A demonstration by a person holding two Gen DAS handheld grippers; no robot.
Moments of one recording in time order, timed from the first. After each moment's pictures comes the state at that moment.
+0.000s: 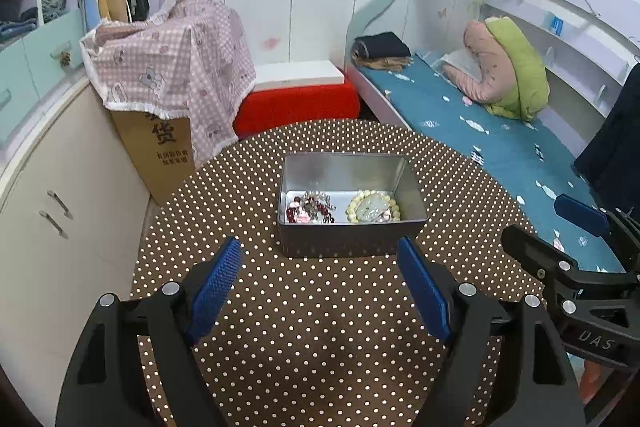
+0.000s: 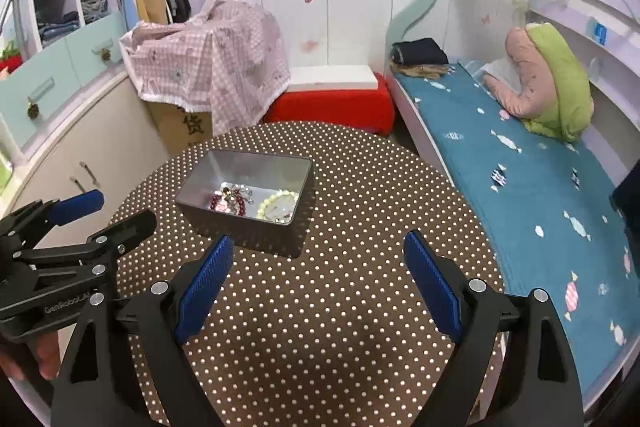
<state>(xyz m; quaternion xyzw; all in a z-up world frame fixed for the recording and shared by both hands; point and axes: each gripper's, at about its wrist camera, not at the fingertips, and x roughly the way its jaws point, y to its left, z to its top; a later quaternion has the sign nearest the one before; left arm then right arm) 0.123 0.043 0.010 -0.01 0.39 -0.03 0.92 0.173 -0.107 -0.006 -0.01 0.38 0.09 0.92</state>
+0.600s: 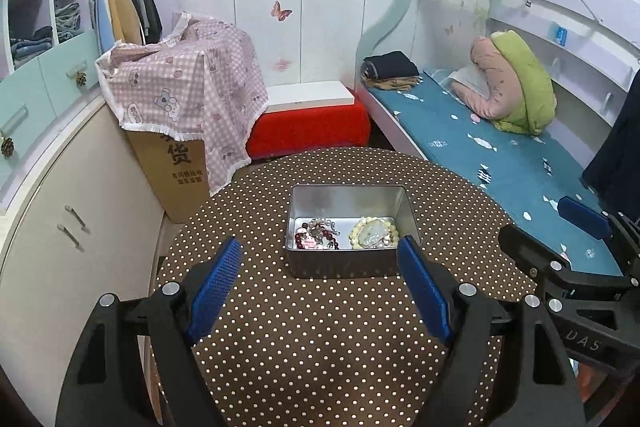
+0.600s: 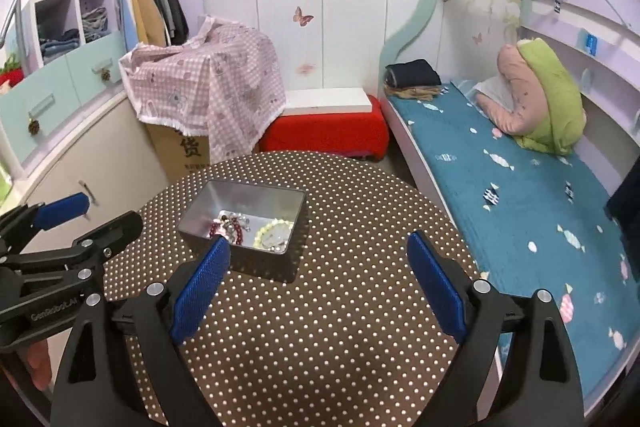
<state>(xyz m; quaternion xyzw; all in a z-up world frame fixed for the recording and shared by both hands) 0.115 0.037 0.038 0.00 0.36 -0.01 0.93 0.173 -0.114 0.018 0.00 0.34 0.08 0.94</state>
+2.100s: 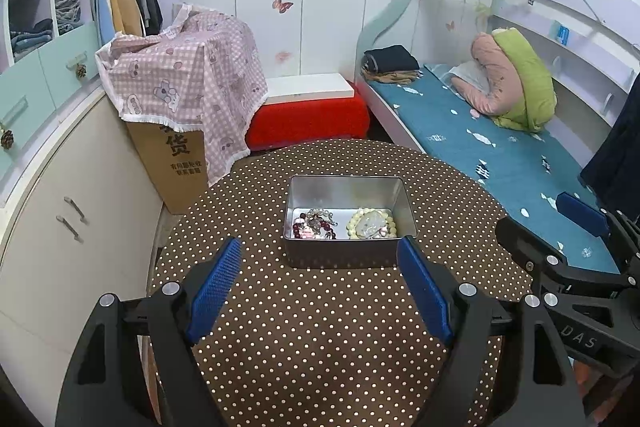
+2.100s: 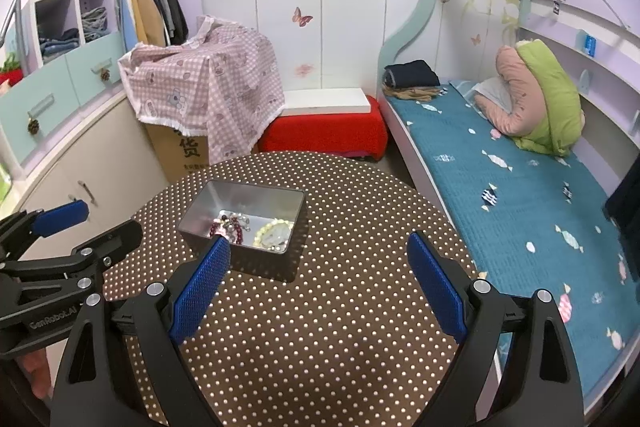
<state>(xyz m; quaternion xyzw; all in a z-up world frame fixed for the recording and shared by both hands) 0.113 0.039 0.039 0.00 0.37 -0.01 0.93 0.167 -0.108 0.018 -0.01 0.34 0.08 0.94</state>
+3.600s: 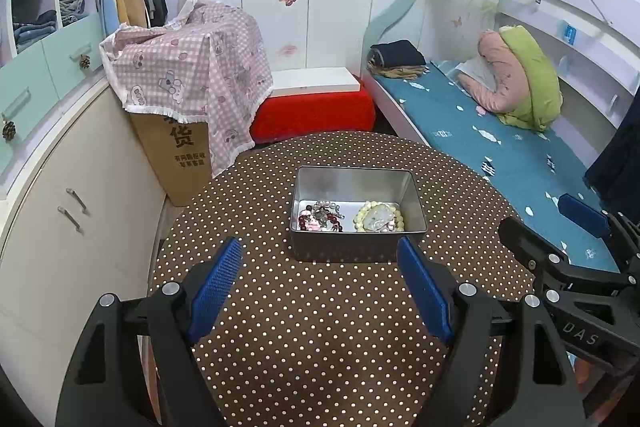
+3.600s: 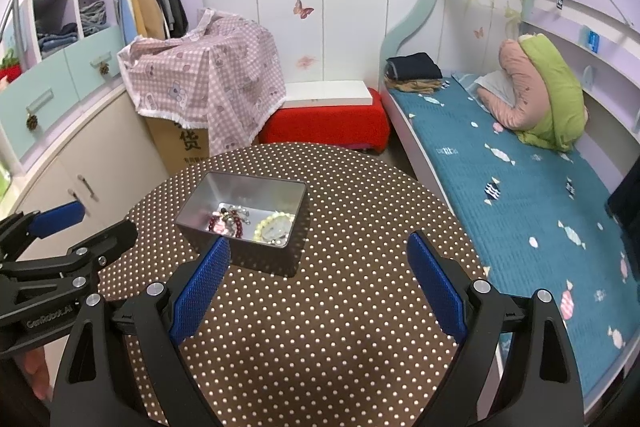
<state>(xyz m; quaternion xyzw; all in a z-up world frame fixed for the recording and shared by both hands) 0.112 0.042 0.028 -0.01 0.38 0.00 0.92 0.177 -0.104 0.009 -0.01 0.36 0.08 0.93</state>
